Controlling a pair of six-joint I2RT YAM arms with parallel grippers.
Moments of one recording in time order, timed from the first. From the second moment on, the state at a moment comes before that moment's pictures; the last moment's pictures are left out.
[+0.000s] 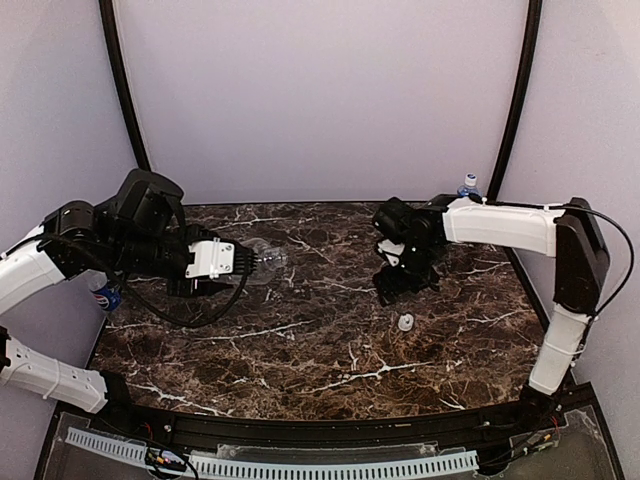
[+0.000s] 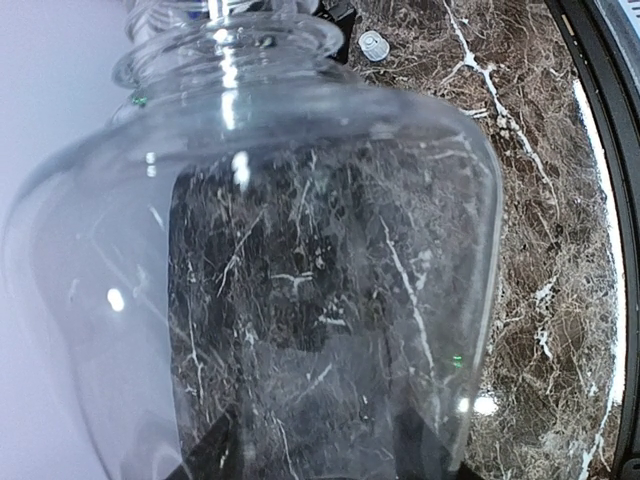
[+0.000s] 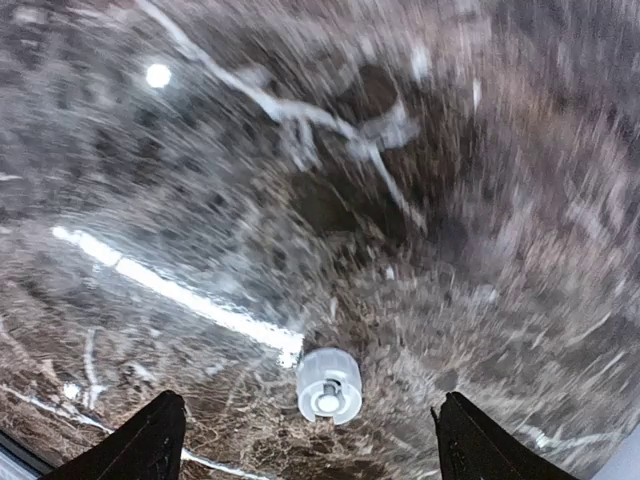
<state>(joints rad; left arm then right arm) -0.94 1.09 1.23 -0.90 -0.08 0.87 0.73 1.82 1.39 -0.98 0.05 0.28</state>
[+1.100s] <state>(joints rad) -0.94 1.11 1.34 -0.96 0.06 0.84 1.16 1.48 1.10 0.55 -0.38 -0.13</state>
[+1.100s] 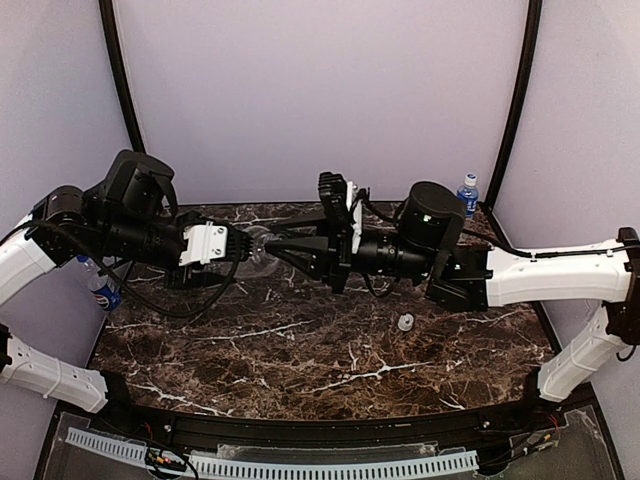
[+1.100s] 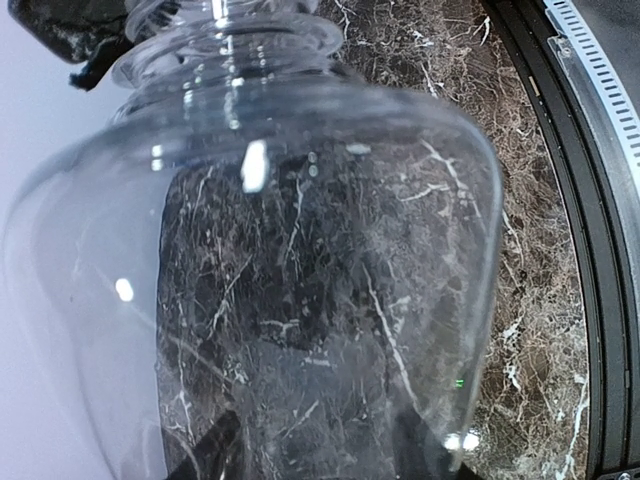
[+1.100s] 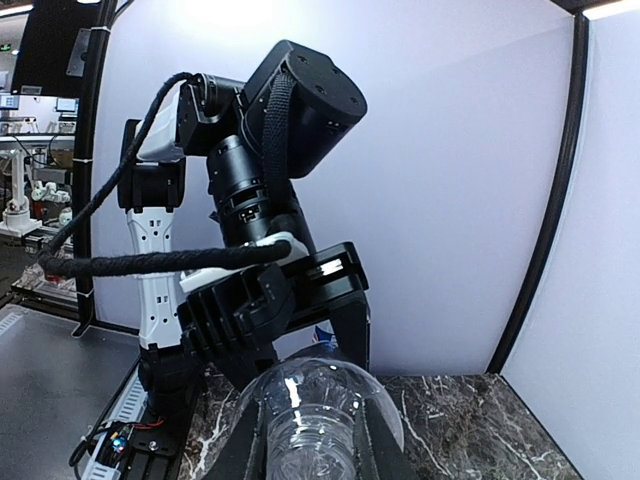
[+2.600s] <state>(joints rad) -0.92 1.04 1.23 -0.85 -0.09 0.84 0.72 1.79 1.66 -0.81 0.20 0.15</state>
